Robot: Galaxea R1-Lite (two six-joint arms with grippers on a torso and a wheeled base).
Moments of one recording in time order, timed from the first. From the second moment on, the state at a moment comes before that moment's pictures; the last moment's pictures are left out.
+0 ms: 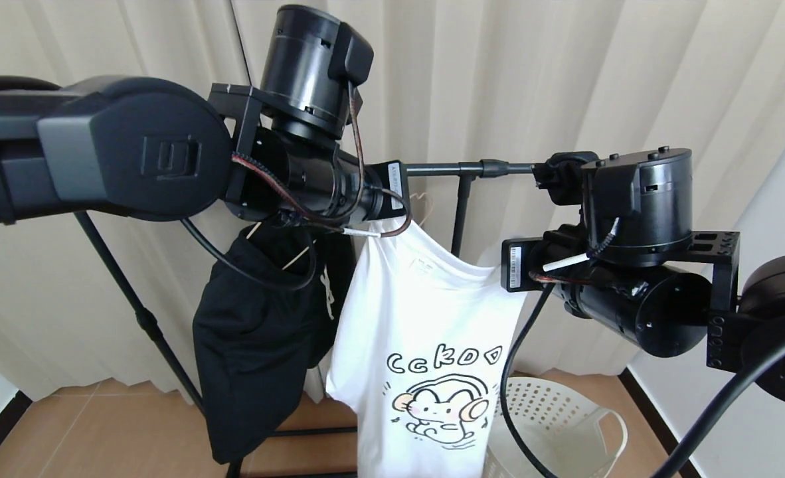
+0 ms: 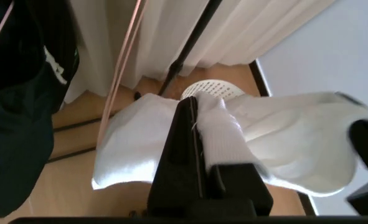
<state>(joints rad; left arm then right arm) -0.70 1.89 -1.75 0.33 0.23 -0.41 0.72 1.70 -1.05 -0.26 -0.60 0.25</state>
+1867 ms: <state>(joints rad) -0.73 1.98 -1.93 0.33 0.46 -0.30 0.65 1.47 -0.54 -0.65 0.13 -0.18</state>
